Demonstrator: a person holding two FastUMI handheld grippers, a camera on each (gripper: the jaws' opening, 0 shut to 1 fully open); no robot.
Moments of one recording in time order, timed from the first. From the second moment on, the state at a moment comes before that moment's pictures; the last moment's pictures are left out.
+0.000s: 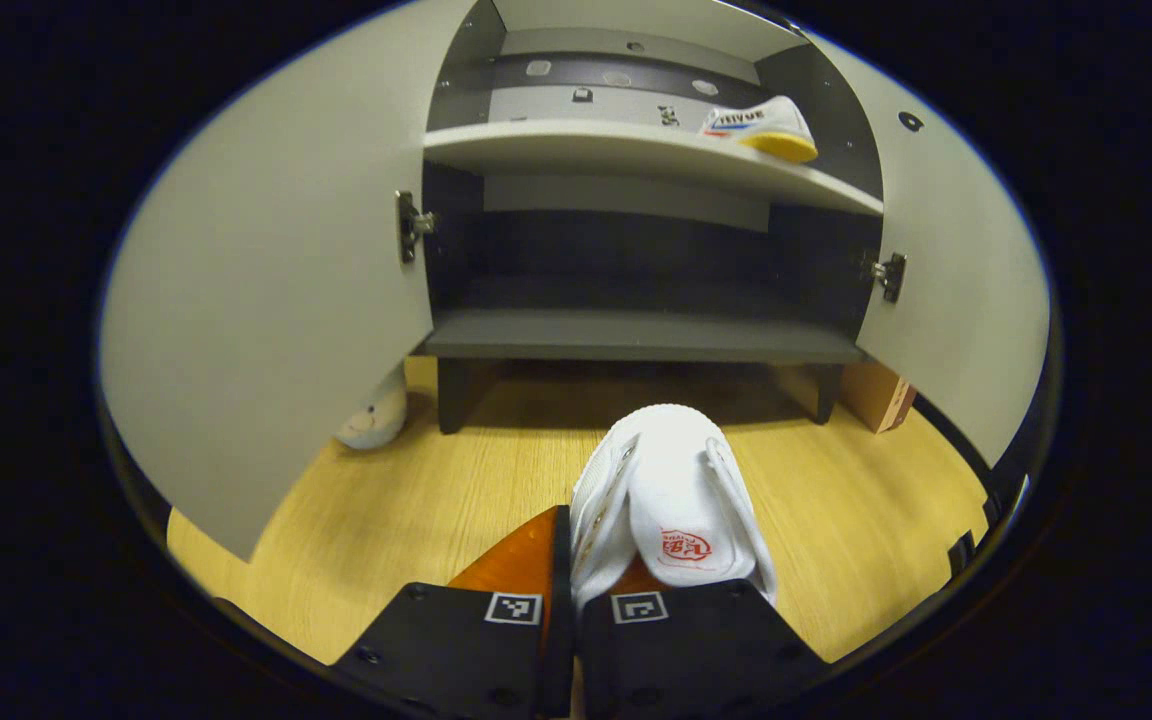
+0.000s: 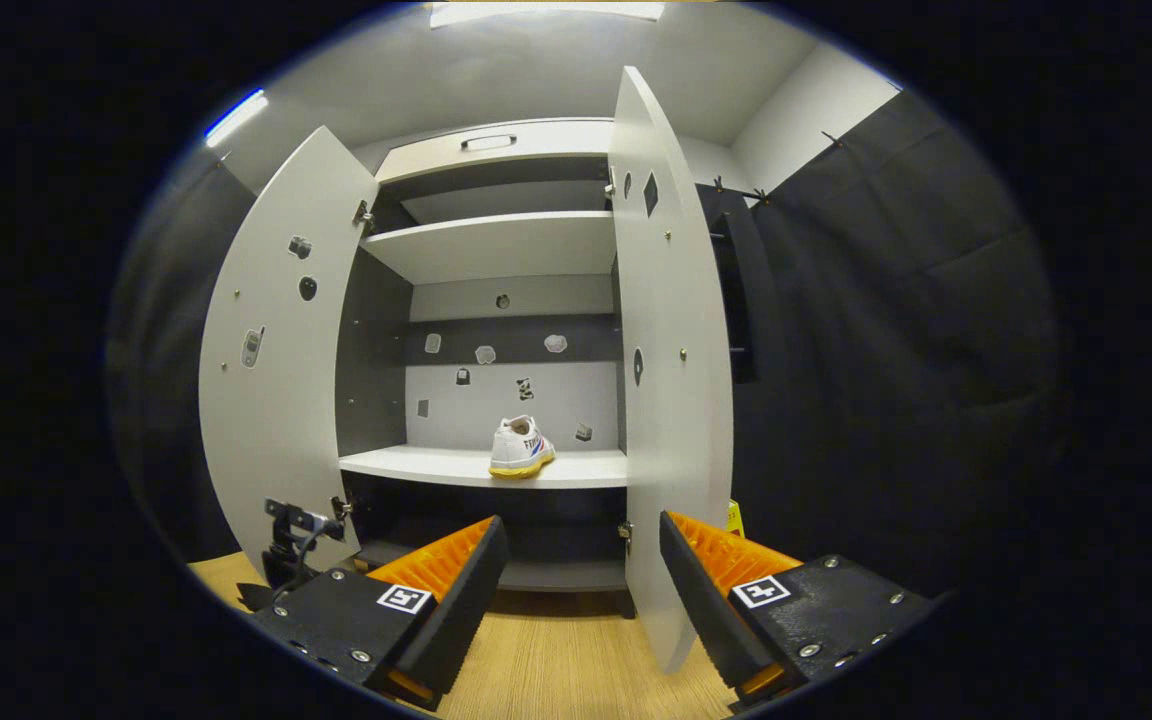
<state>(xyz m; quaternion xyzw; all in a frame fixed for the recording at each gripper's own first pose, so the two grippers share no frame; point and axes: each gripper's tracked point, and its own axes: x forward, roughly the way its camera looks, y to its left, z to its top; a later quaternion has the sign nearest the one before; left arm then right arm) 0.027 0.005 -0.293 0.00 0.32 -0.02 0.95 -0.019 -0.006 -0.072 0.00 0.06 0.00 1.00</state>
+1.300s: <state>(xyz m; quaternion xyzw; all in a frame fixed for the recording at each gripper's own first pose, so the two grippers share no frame) 0.393 -0.023 -0.100 -0.01 0.29 0.03 0.96 -0.039 -0.014 -0.055 -0.01 0.04 -0.02 1.00</state>
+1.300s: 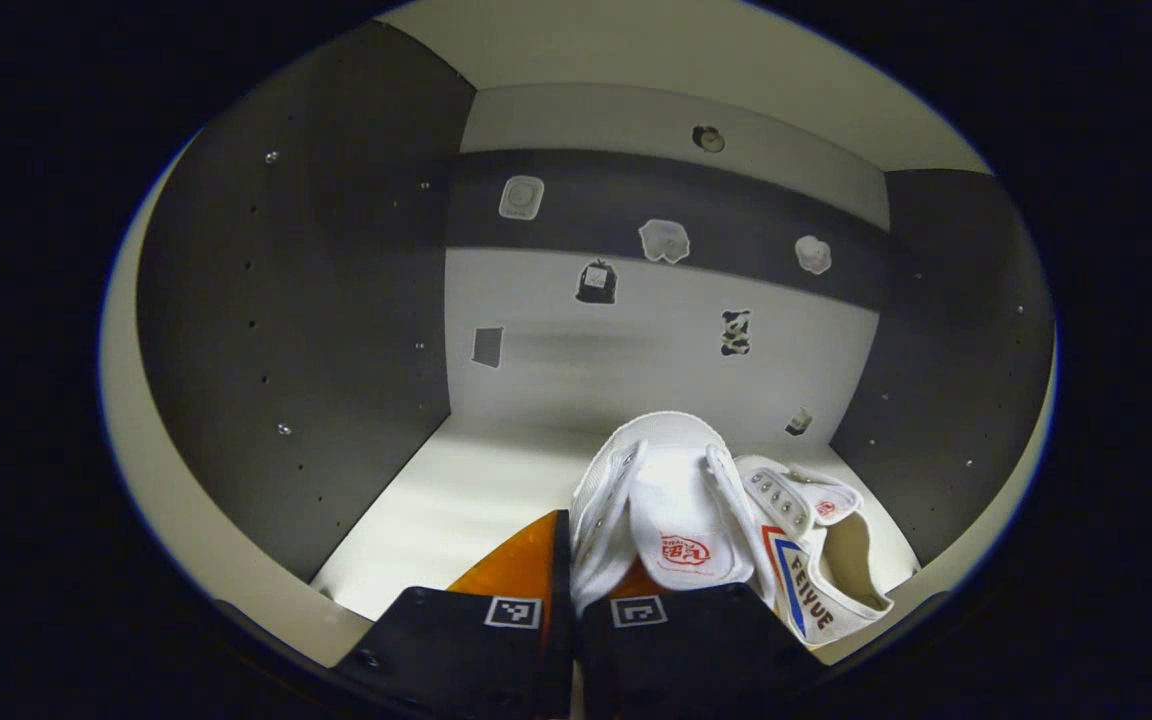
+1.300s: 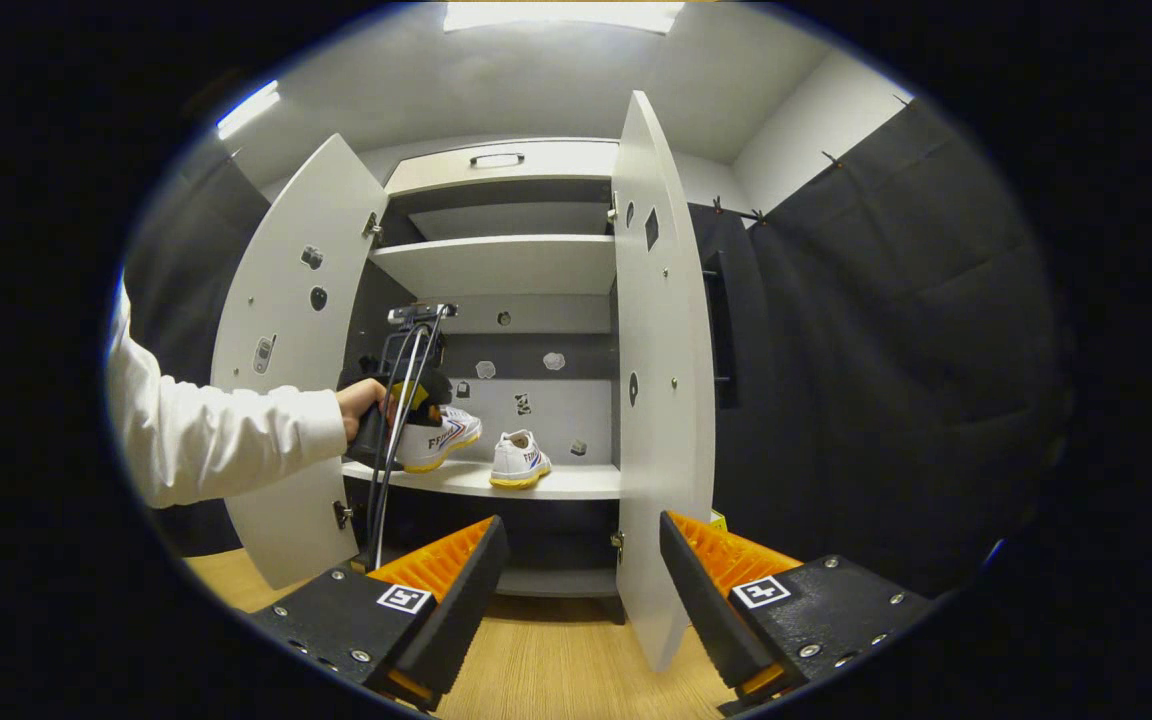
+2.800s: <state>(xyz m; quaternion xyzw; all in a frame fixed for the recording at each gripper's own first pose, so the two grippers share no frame) 0.303 -0.017 -0.039 -0.03 0.19 -0.02 0.98 -0.033 0.010 -0.068 0.01 0.07 0.02 1.00</state>
